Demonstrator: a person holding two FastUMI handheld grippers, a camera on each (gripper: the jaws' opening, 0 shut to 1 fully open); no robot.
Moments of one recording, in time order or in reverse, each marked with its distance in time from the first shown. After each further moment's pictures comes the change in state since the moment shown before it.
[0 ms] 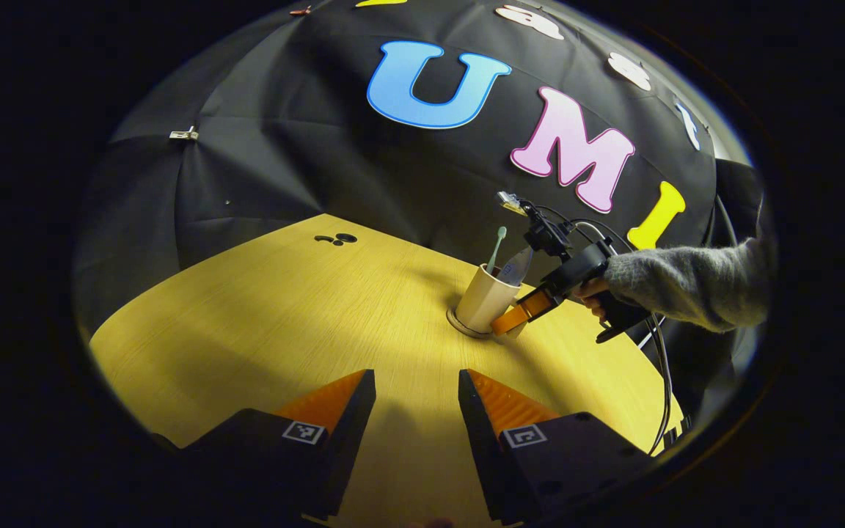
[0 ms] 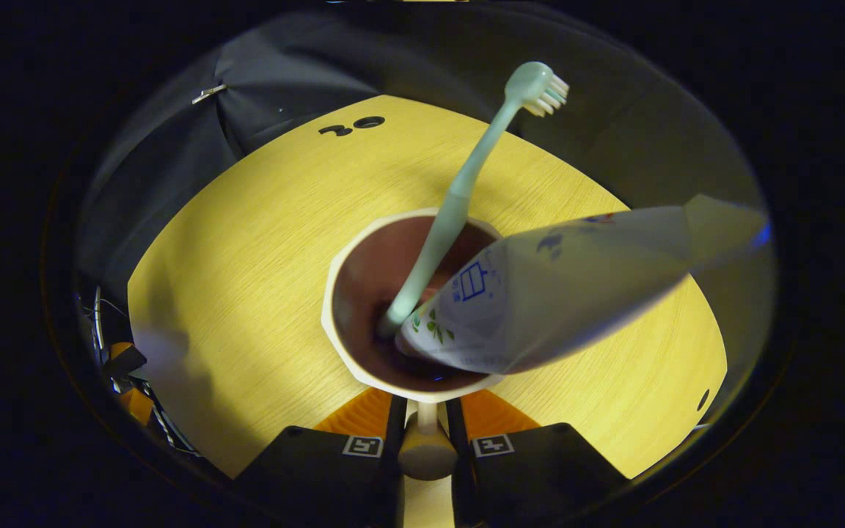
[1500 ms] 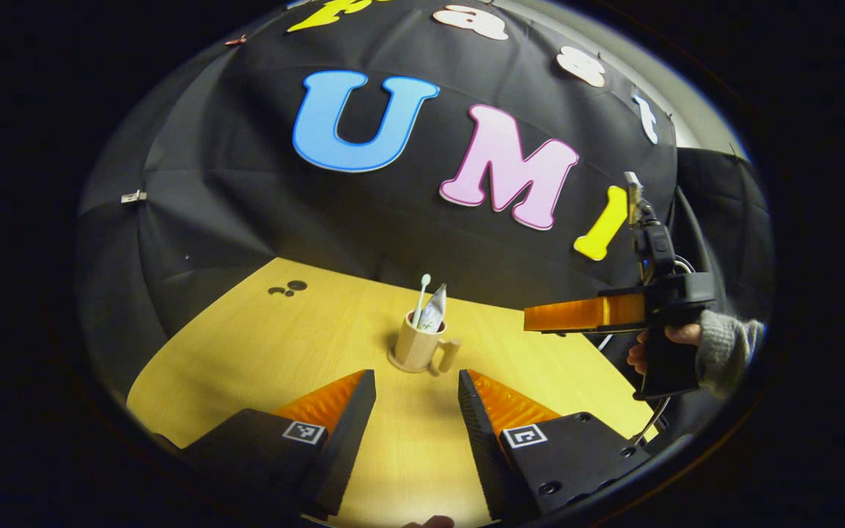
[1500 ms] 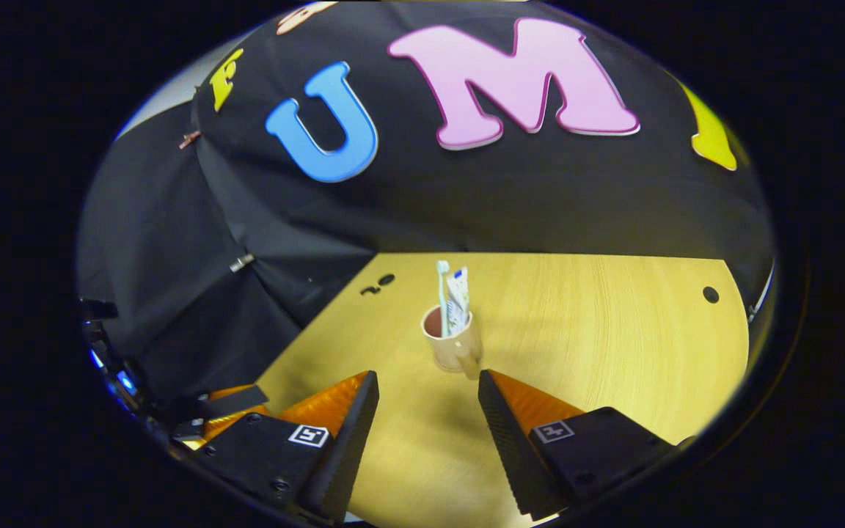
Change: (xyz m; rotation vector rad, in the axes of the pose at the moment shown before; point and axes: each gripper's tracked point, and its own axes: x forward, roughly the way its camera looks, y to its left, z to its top) left arm -0.053 -0.103 0.102 0.128 -0.026 -0.143; right arm -0.292 0.047 -0.027 0.490 -0.671 0.092
